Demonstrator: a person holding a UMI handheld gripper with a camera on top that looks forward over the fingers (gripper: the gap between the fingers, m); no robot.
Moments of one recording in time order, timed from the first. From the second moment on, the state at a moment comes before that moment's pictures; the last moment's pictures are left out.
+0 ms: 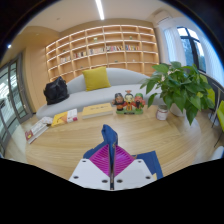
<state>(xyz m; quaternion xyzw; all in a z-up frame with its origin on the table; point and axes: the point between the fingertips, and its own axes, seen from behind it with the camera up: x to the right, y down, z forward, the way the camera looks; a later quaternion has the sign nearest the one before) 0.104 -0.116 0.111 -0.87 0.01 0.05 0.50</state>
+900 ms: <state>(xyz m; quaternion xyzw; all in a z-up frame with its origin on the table) 0.182 -0.287 0.155 -0.87 -0.05 -0.03 0.48</state>
